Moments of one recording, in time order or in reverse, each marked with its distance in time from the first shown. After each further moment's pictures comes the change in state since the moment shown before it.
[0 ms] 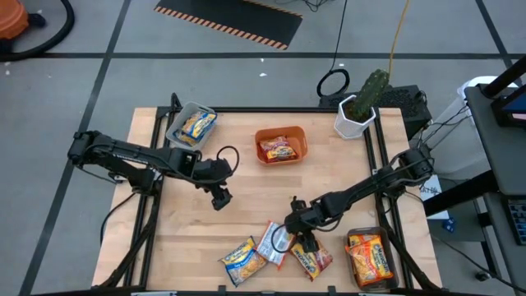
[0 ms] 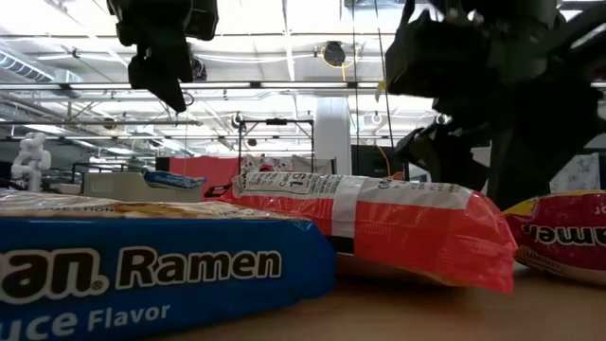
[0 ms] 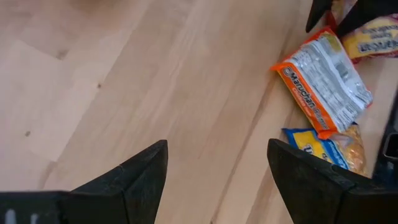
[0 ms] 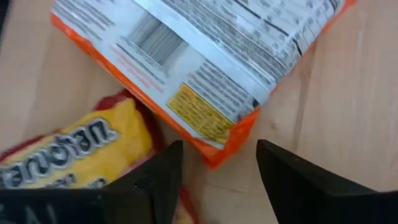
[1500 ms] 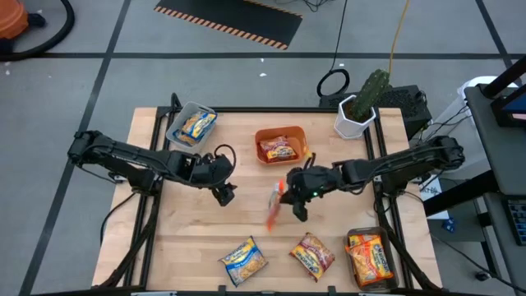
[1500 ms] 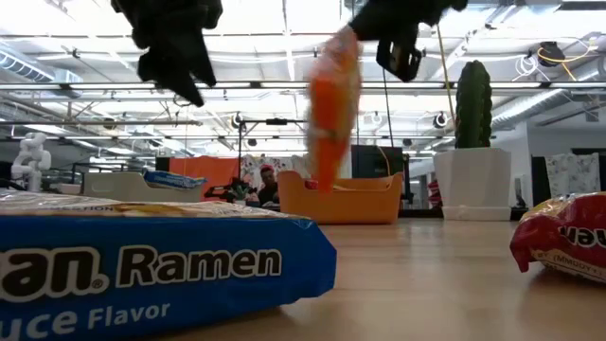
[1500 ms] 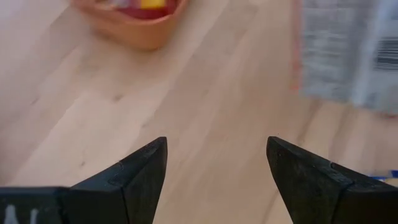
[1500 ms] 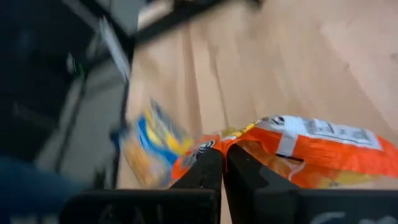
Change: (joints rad) left arm -0.044 0.000 0.000 0.052 -0.264 -0.007; right arm -0.208 -0.365 0.000 0.146 0.061 0.310
